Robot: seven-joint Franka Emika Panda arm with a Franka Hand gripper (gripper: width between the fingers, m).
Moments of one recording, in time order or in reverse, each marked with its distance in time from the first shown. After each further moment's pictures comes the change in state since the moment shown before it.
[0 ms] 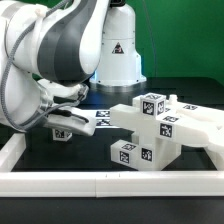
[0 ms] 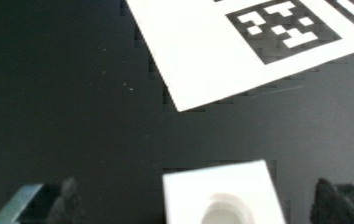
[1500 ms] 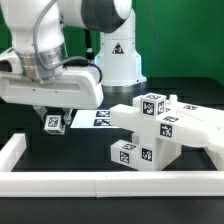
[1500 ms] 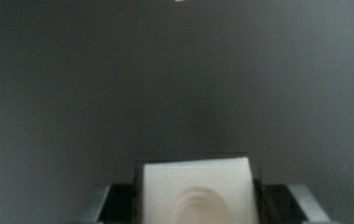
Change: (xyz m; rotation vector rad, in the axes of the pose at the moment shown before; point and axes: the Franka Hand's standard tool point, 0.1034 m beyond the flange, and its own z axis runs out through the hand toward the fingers) arm -0.007 0.001 -0.031 -0.028 0.783 -0.119
